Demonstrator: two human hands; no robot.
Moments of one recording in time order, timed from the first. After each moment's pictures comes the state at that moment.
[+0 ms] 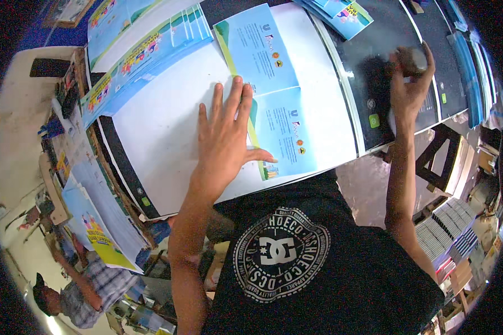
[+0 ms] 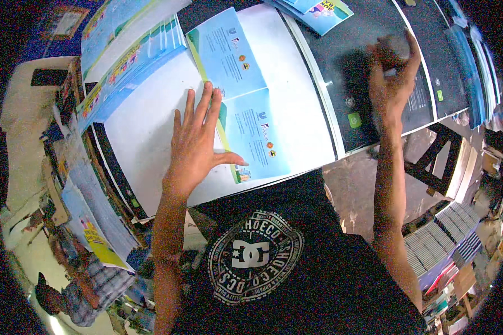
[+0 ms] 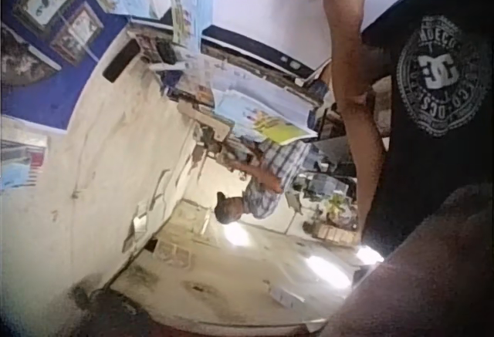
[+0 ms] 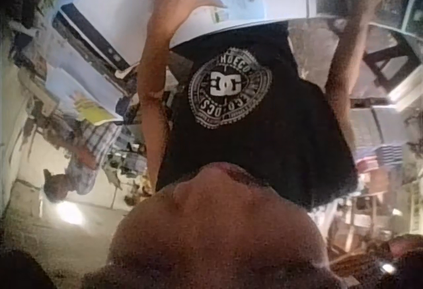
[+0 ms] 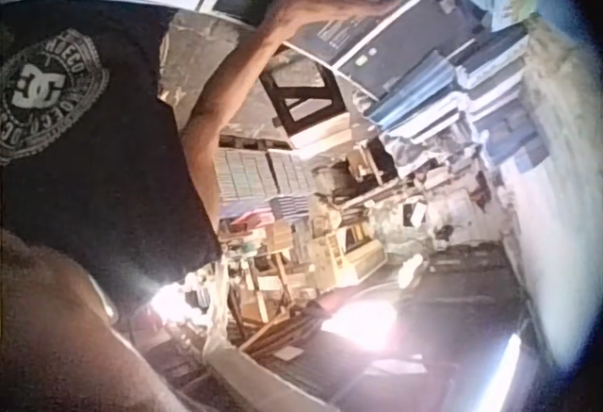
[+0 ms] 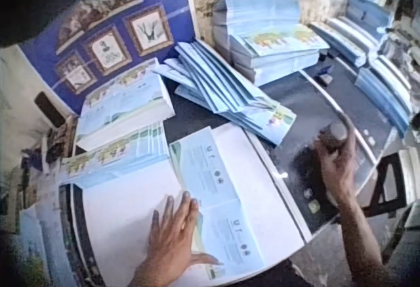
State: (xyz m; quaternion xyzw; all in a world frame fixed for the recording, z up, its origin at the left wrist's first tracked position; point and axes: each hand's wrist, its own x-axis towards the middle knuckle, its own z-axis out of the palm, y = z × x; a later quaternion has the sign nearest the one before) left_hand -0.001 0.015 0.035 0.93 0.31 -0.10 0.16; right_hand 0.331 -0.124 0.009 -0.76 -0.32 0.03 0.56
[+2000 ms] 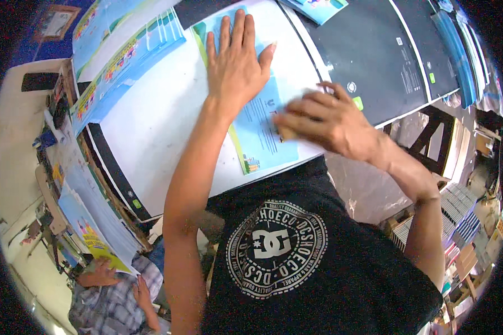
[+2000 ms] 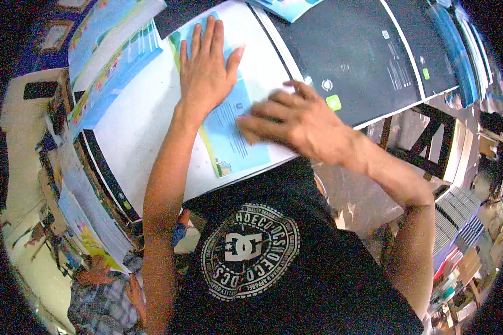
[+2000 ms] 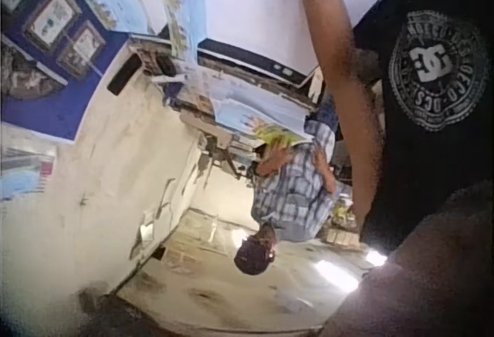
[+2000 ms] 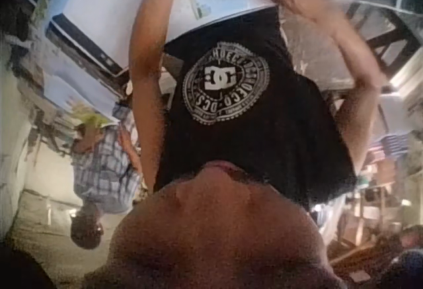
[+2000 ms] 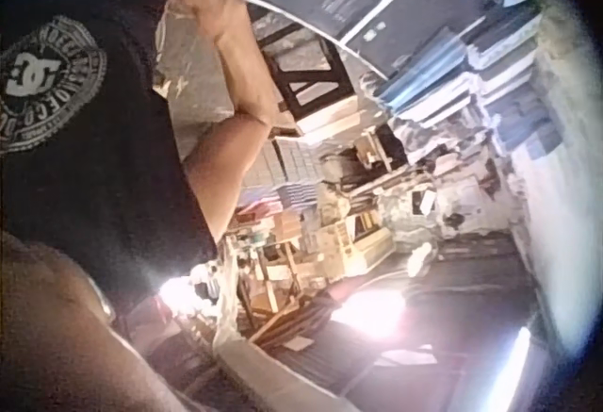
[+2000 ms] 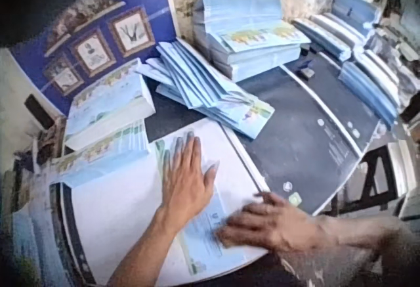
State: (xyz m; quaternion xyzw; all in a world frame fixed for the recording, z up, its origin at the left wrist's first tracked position) left_hand 0.111 0.057 -0.030 0.94 0.27 0.18 0.05; right_hand 0.239 -0.141 0.038 -0.57 -0.80 0.09 0.17
